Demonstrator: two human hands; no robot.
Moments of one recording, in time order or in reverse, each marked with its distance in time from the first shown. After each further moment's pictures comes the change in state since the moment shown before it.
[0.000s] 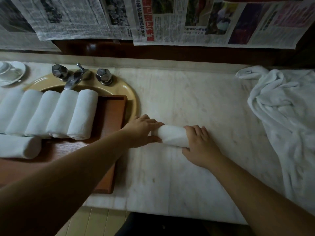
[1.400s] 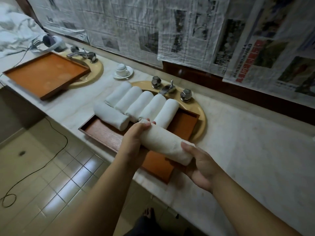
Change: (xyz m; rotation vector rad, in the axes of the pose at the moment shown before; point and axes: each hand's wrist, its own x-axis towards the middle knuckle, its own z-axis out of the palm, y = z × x) left_hand -0.255 -0.010 -0.026 -2.037 1.122 -0.494; right_hand -0.035 -0.237 -0.041 1.700 -0.641 0.157
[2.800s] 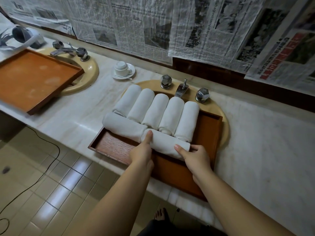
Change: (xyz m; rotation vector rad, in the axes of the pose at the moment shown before) left_hand 0.109 0.016 -0.091 0.065 0.579 -0.341; right_hand 0.157 0.066 0.072 -0.632 0.805 -0.164
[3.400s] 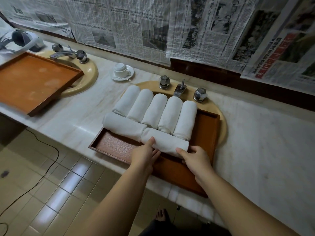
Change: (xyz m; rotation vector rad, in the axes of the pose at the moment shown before) left_hand -0.023 0.001 -0.012 0.067 -0.221 -0.034; right_hand -0.002 0.016 -0.006 0.011 -0.101 0.008
